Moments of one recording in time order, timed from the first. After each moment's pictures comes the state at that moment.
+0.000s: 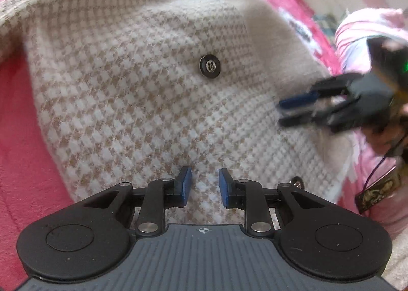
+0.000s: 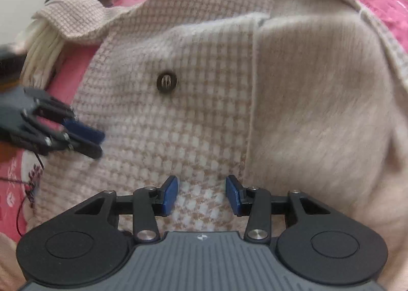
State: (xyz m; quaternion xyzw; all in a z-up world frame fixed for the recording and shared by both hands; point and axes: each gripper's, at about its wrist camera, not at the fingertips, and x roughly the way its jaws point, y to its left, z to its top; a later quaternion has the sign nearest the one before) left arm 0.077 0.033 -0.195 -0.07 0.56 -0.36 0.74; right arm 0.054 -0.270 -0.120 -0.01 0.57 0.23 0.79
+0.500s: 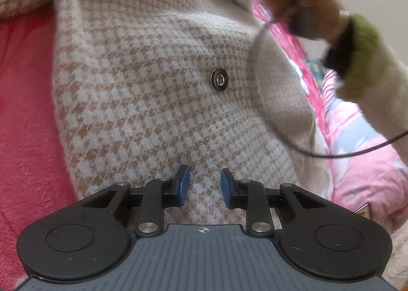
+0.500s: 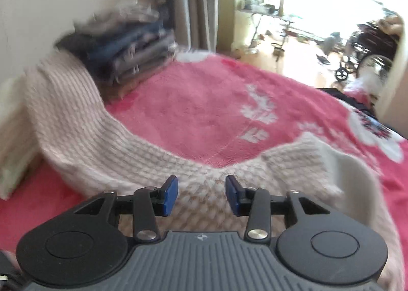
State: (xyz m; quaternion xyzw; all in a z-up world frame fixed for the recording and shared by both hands) left arm 0.075 0.052 -0.211 -0.20 0.54 -0.36 0.74; right arm 0.250 -0.130 -0.102 -0.15 0.40 0.28 0.86
